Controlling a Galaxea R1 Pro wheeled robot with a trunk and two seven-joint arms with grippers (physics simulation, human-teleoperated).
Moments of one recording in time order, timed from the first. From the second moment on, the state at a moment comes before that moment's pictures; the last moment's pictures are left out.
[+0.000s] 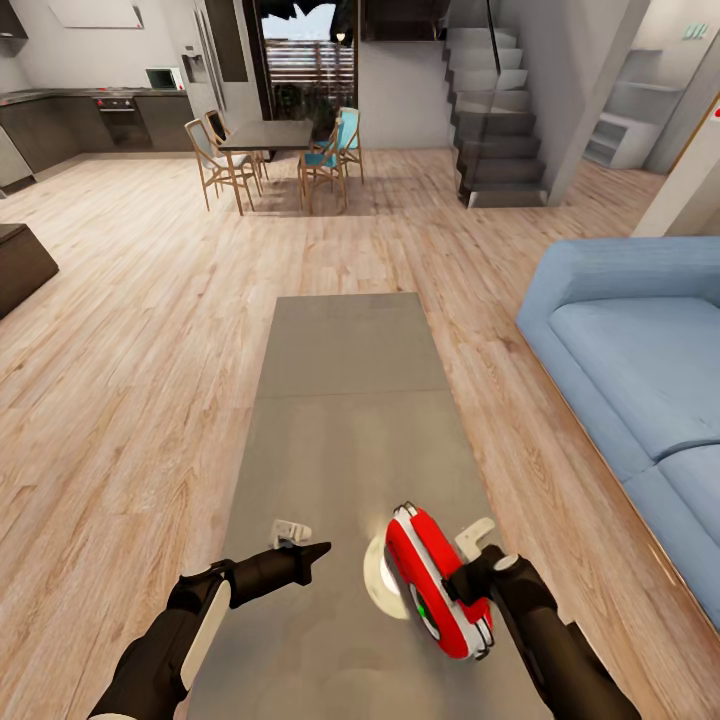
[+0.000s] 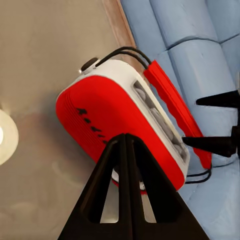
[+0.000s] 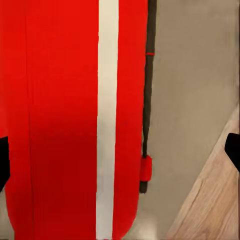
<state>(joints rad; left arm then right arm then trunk) -0.40 -0.02 -0.02 -1.05 0.17 0.46 -0.77 -0.37 -0.01 0.09 -1.21 0.59 0.72 0.46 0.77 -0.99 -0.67</state>
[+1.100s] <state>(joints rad) -0.40 -0.02 -0.02 -1.06 0.17 0.46 -0.77 -0.37 -0.02 0.13 -1.48 0.58 0.93 0.60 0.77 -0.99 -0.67</state>
